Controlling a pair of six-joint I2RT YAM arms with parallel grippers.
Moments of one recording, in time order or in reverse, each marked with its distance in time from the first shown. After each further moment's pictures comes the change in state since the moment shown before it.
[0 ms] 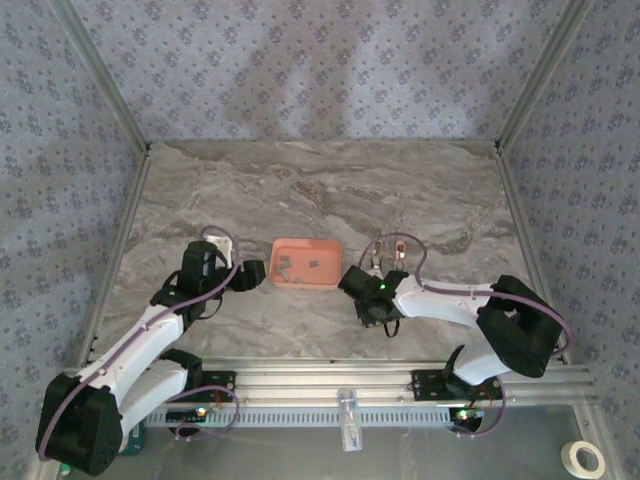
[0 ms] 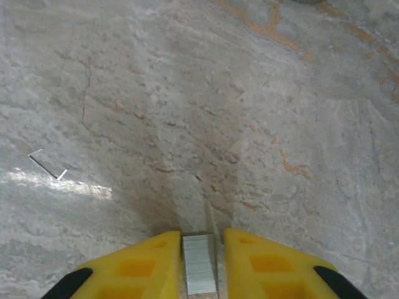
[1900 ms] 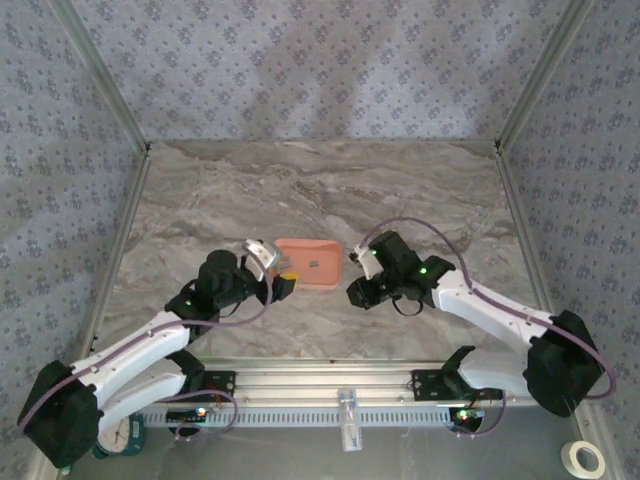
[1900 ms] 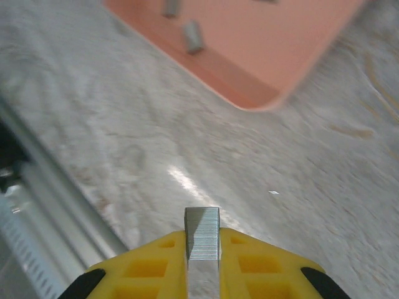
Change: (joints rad) left arm -0.325 -0.004 -0.035 0.346 0.028 0.461; right arm -0.246 -0.284 0.023 0.154 -0.616 -0.405
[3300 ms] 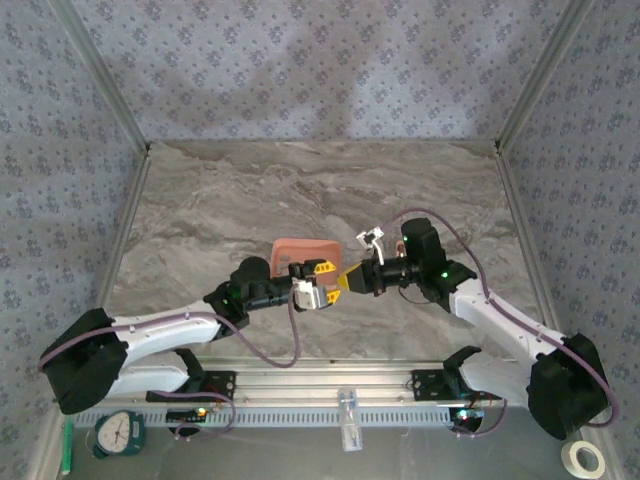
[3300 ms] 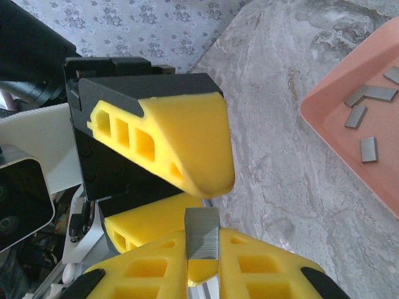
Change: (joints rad) left arm -0.257 0.282 0.061 0.432 0.095 0.628; right arm -0.177 -0.088 -0.118 0.444 -0.565 0.109
